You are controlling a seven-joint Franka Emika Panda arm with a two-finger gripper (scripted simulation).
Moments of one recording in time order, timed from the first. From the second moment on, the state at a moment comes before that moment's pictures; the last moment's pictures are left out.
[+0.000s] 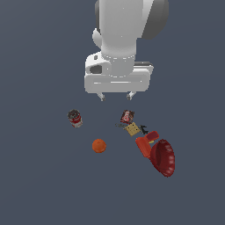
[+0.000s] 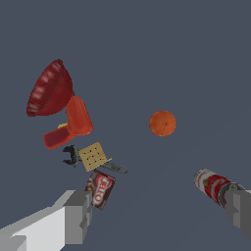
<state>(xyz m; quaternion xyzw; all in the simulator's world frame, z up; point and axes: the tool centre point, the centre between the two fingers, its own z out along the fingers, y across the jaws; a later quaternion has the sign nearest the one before) 0.006 0.013 0.318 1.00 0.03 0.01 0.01</state>
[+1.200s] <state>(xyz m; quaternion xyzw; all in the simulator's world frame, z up) 0.015 0.022 0.305 1.00 0.01 0.01 0.00</state>
